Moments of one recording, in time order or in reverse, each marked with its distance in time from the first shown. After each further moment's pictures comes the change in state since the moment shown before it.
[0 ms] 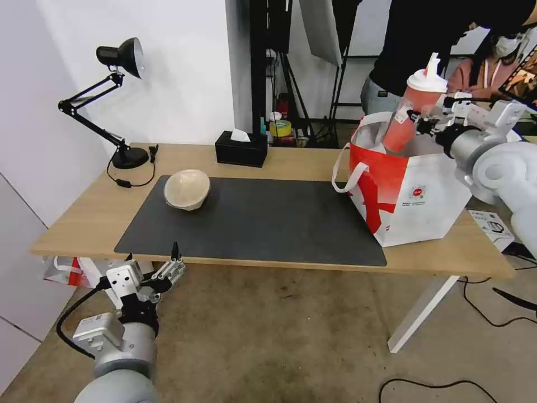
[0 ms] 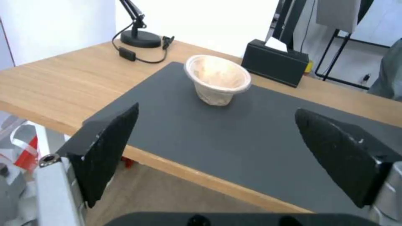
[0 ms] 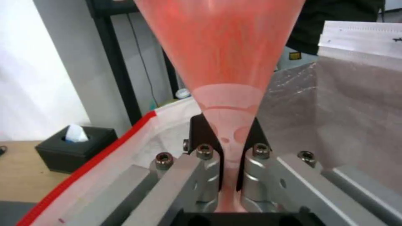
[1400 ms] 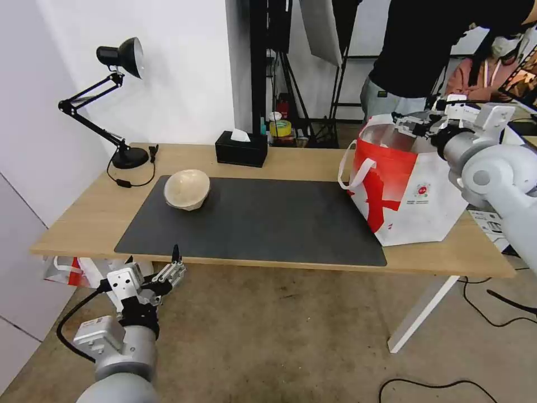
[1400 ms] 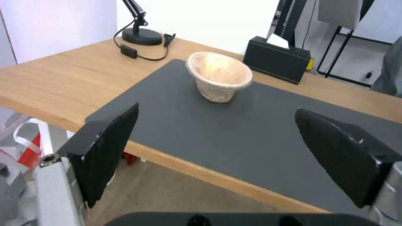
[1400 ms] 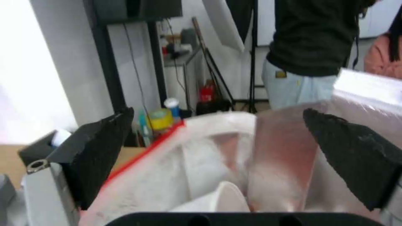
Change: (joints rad) left arm 0.017 -0.006 0.000 -0.002 0.013 -0.001 0.005; right arm -0.011 0.003 0.009 0.117 -0.057 -0.010 0.132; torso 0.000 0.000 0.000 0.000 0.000
